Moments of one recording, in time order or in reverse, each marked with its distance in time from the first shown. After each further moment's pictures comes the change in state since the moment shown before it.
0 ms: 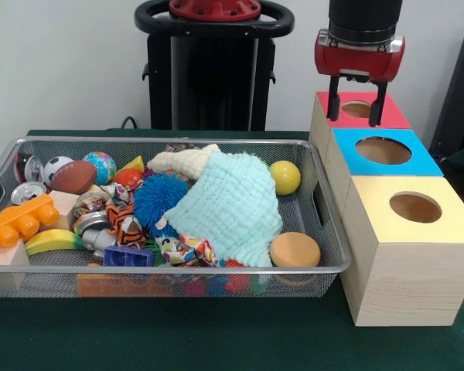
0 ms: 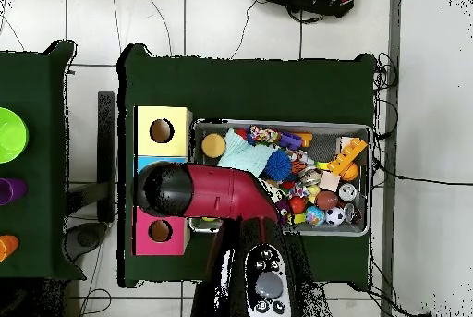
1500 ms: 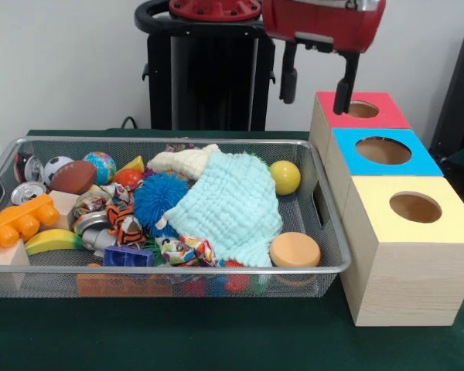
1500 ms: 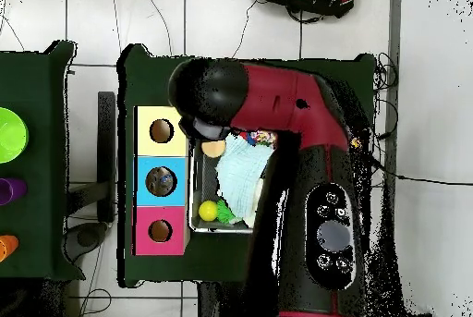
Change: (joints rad) arm -0.094 0.111 -0.019 -0.568 -0.082 0.486 0.000
